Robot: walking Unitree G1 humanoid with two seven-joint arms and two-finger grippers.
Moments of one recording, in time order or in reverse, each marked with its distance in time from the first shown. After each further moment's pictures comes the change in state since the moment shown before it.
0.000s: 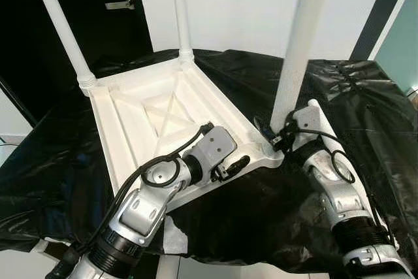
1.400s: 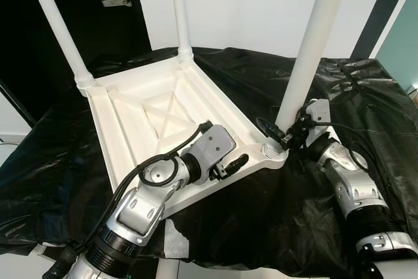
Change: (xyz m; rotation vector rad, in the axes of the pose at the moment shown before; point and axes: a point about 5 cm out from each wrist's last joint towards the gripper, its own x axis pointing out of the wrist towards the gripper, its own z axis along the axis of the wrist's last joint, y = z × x) left arm -0.002 0.002 0.001 0.010 0.004 0.003; right arm -0.004 -0.021 0.001 0.035 0.014 0.183
